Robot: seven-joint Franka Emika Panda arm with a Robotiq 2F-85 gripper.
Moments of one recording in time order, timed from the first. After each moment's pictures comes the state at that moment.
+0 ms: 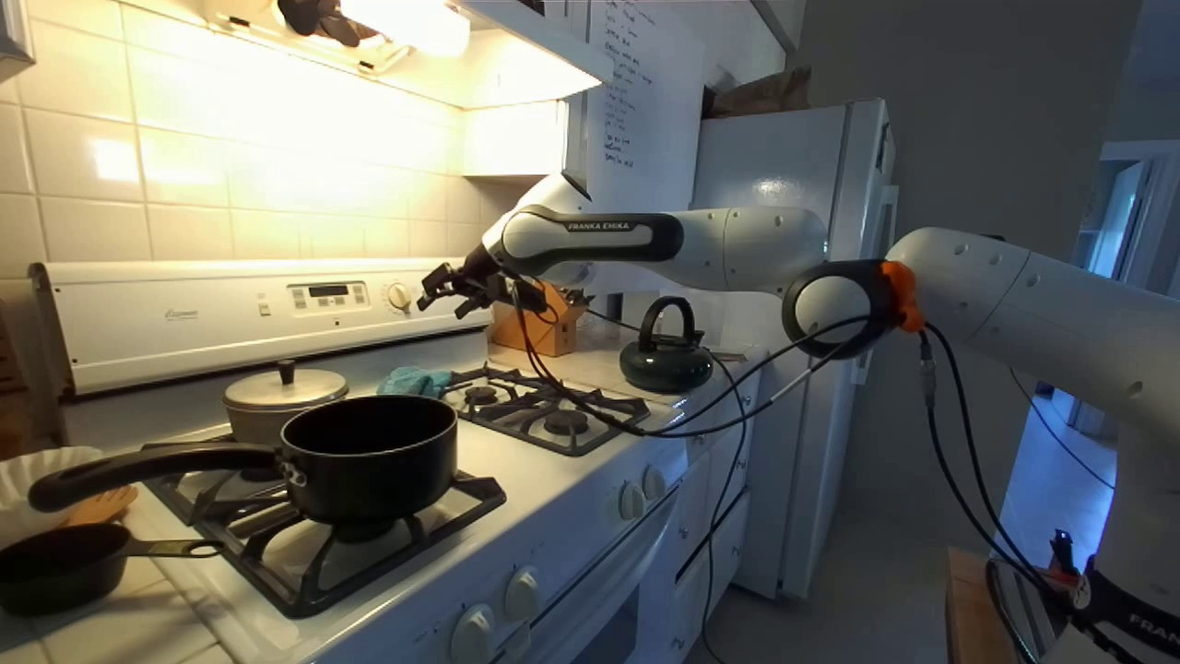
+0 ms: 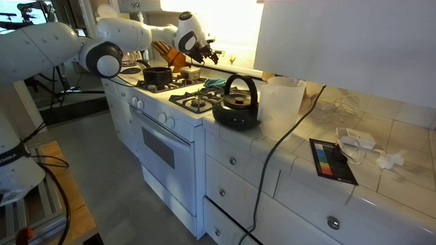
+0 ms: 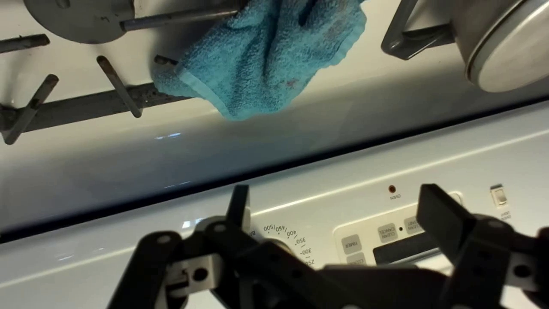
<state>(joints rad) 0.00 1.22 0.17 -0.45 0.07 2.49 0.04</state>
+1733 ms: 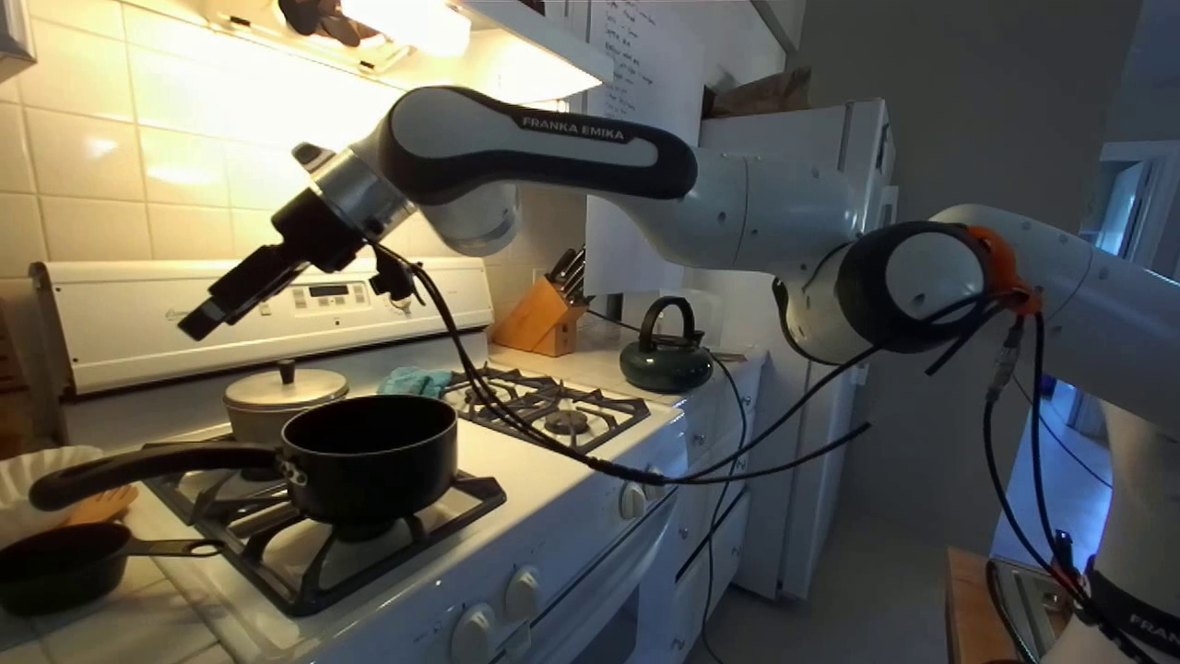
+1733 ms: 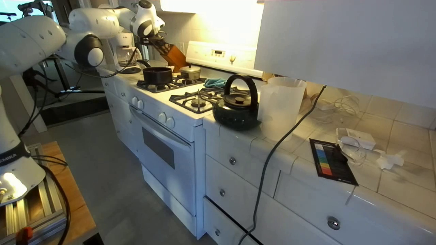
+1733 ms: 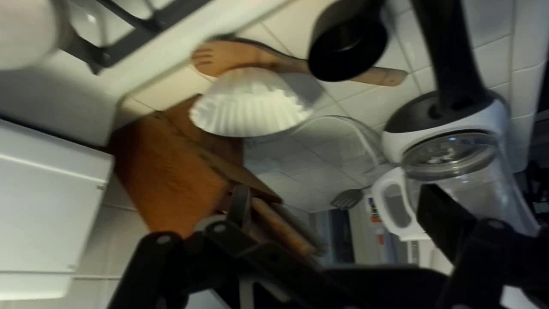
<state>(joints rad) 0.36 1.14 0.36 -0.45 0.11 2.29 -0.58</state>
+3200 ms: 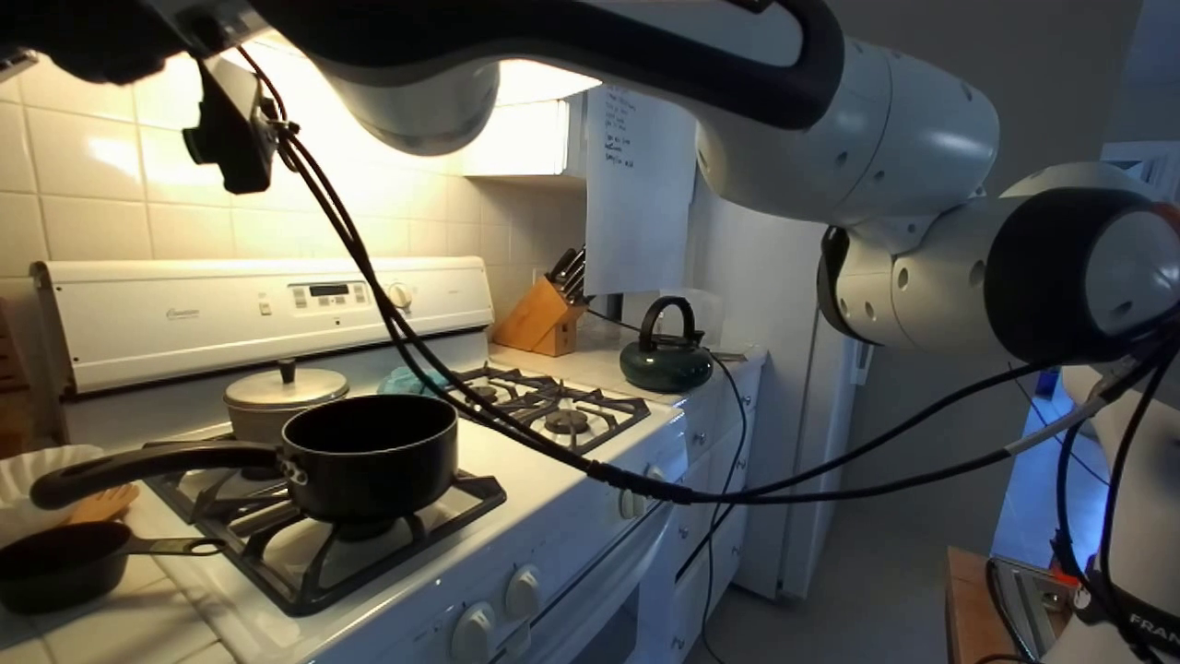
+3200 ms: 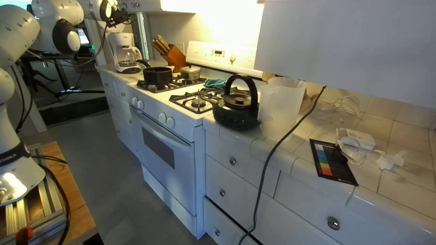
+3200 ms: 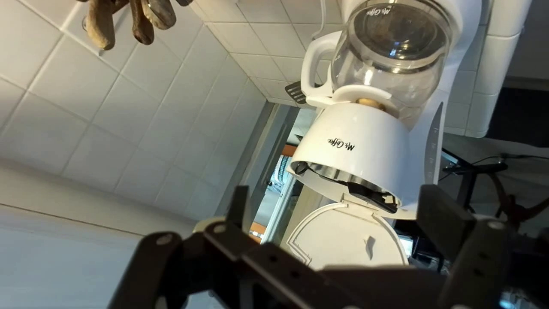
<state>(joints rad) 0.71 1.04 0.15 -0.45 -0.03 2.55 -0.60</state>
